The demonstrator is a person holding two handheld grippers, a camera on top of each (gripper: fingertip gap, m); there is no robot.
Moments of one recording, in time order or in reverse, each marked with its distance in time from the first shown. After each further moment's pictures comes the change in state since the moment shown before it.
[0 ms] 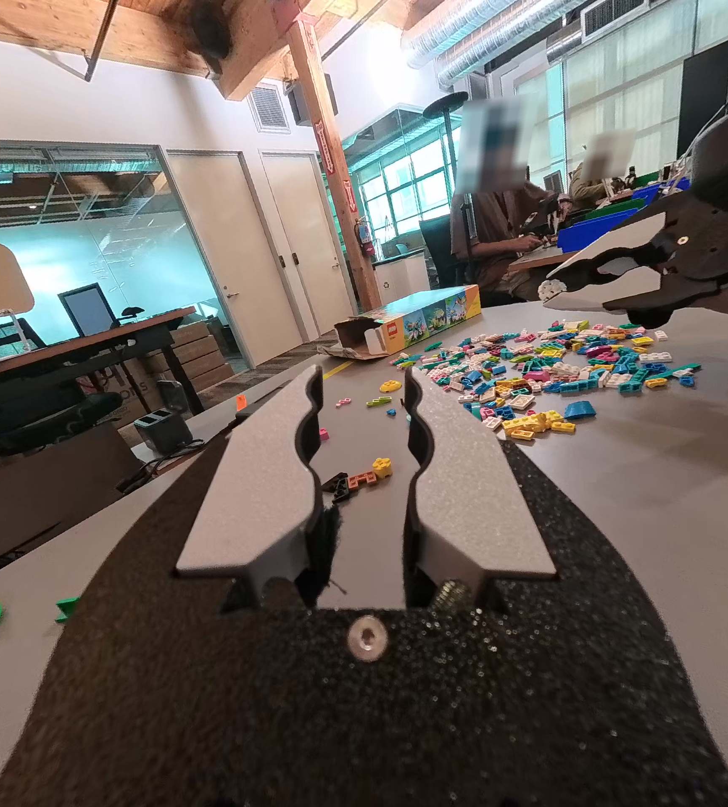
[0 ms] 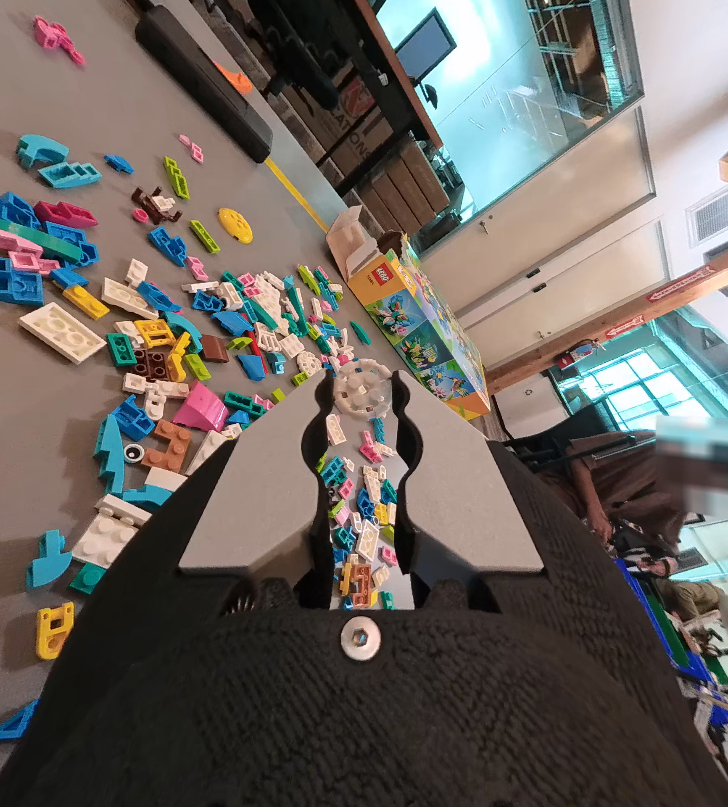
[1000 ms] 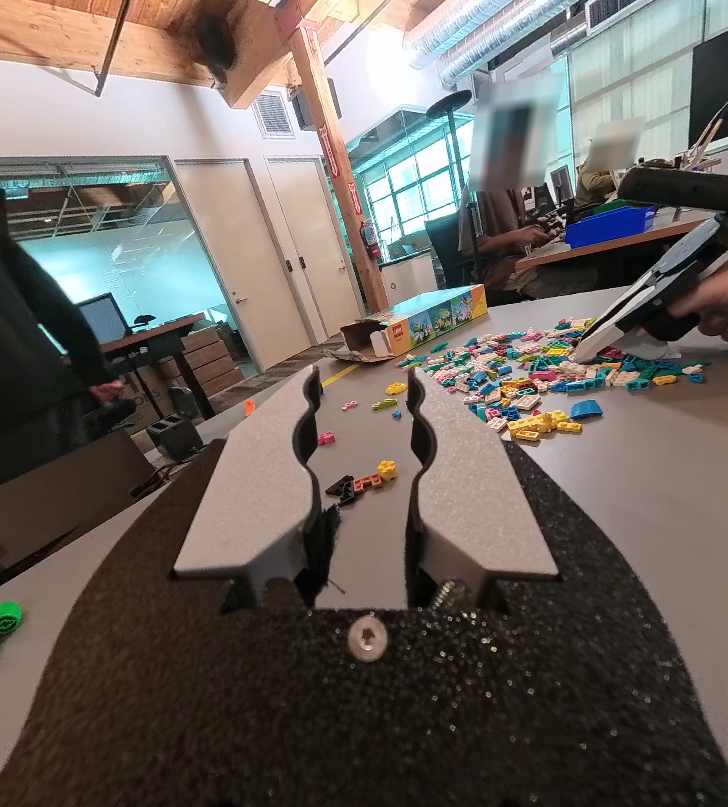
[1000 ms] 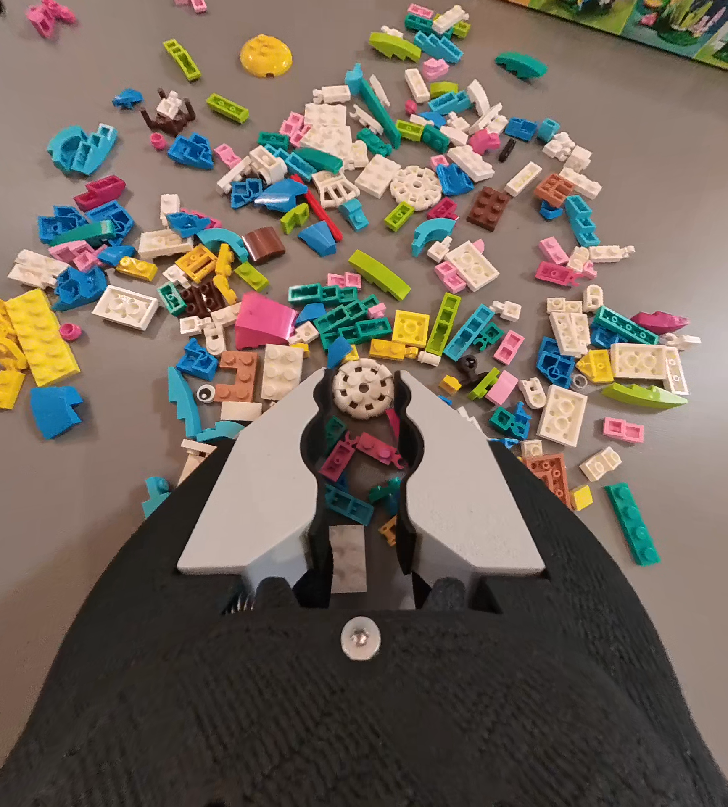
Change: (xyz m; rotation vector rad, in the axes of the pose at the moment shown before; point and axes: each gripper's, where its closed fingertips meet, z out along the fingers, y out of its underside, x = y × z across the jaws) left arm 0.001 -0.004 -0.001 0.004 -0.013 0.032; right arm -0.057 0.072 0.003 -0.374 -0.469 0.706
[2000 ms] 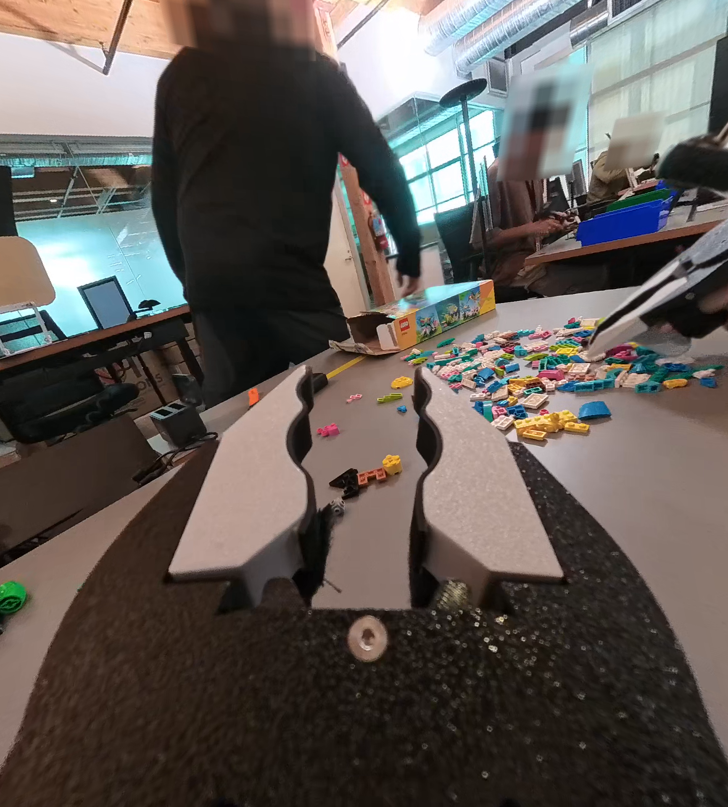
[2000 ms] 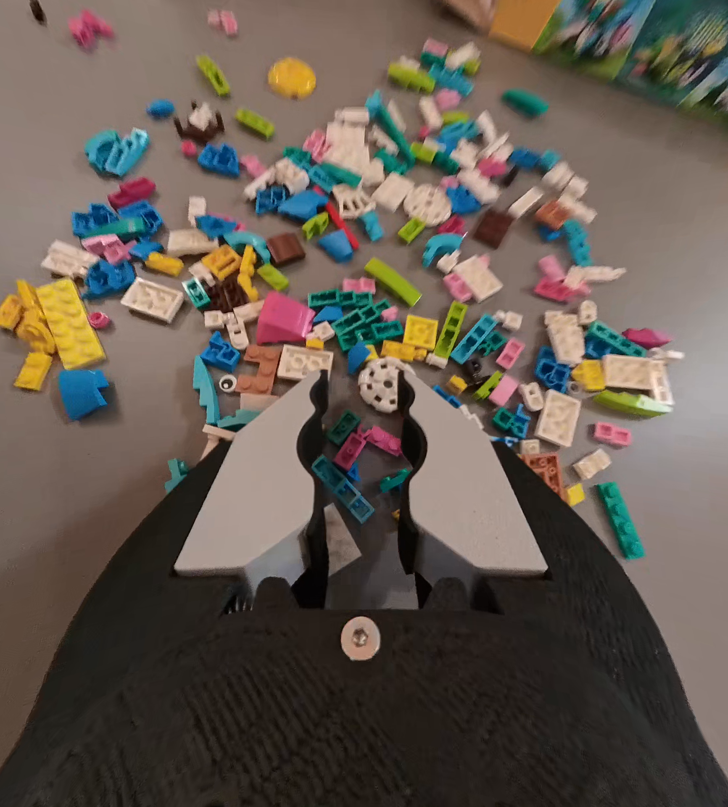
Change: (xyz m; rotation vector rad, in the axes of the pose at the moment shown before) left arm -0.005 0.004 0.000 -0.023 -0.022 -0.025; right arm -0.005 -0.004 -0.009 0.028 0.000 -0.051
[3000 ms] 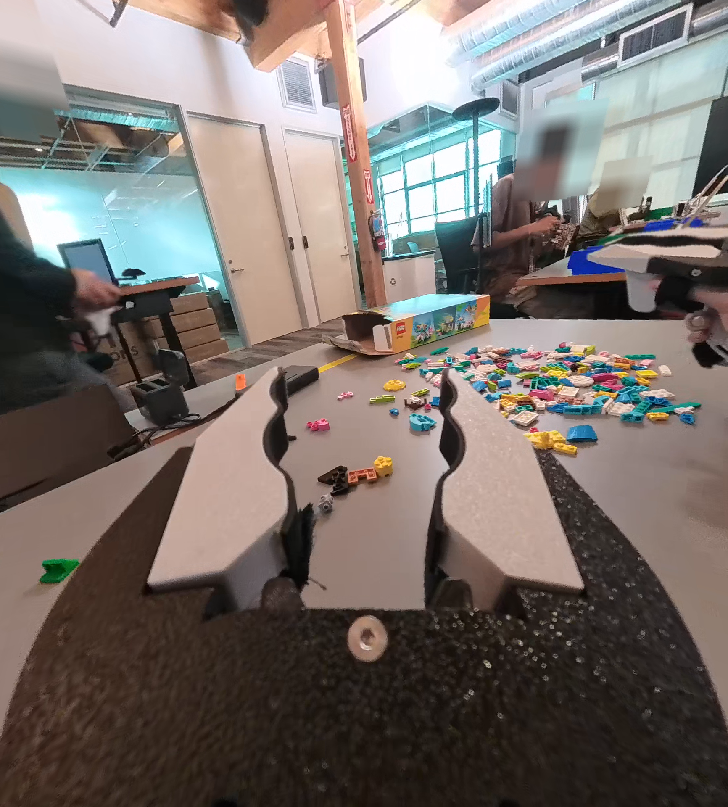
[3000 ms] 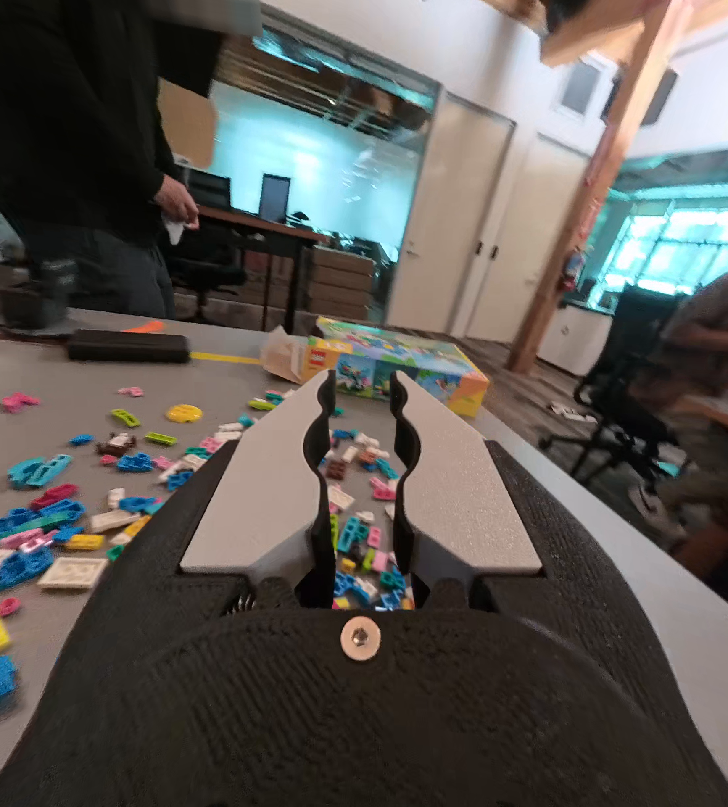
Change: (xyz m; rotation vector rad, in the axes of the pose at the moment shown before) left arm -0.010 0.002 0.000 -0.003 -0.009 -0.130; right arm 0.036 -0.101 -0.087 0.740 0.475 -0.001
